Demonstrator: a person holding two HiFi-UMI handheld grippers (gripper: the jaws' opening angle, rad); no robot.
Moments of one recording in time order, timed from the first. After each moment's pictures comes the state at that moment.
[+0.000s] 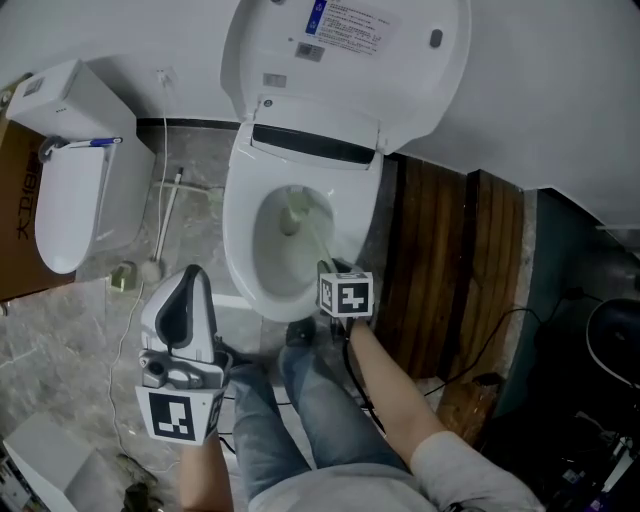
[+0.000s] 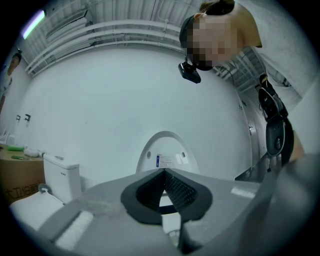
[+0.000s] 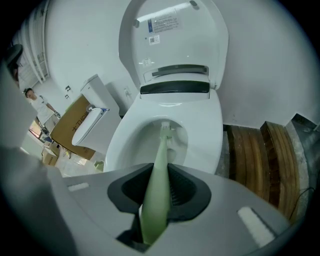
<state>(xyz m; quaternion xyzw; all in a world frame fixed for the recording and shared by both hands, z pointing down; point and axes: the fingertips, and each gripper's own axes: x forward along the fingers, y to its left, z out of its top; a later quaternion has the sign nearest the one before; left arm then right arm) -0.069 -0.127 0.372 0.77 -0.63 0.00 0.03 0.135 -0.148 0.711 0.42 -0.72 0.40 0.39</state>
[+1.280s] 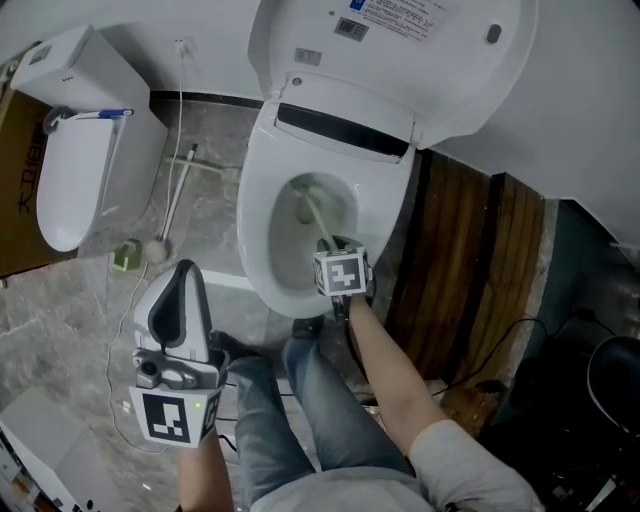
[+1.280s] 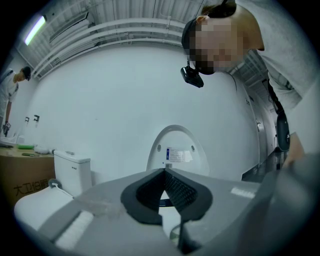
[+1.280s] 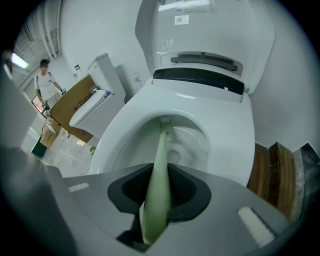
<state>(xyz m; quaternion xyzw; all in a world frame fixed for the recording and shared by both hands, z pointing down) -0.100 -0.124 0.401 0.75 -0.66 -0.01 0.05 0.086 -0.175 0.762 0.37 -0.74 0.33 0.46</state>
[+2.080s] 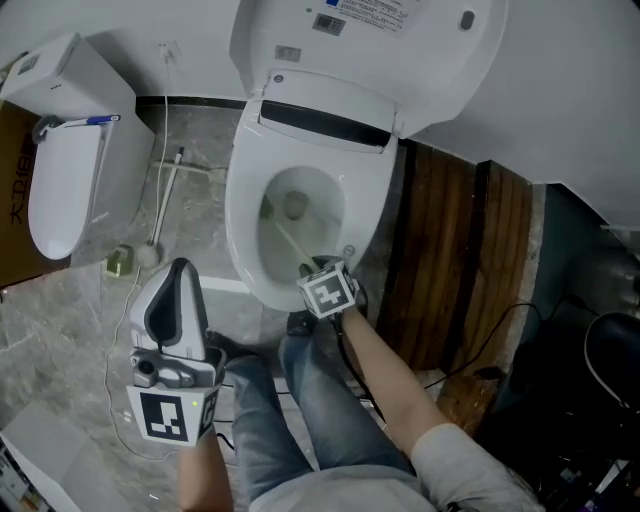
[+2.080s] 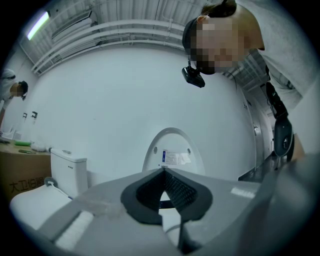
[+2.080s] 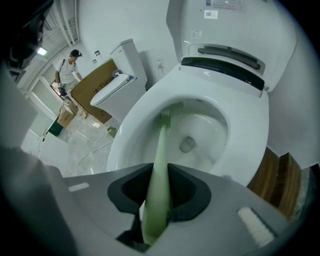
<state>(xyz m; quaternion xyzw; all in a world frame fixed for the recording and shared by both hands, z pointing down) -0.090 -0.115 0.395 0.76 -0.64 -0.03 0.05 0.079 -0.099 0.759 0.26 -0.76 0.31 0.50</state>
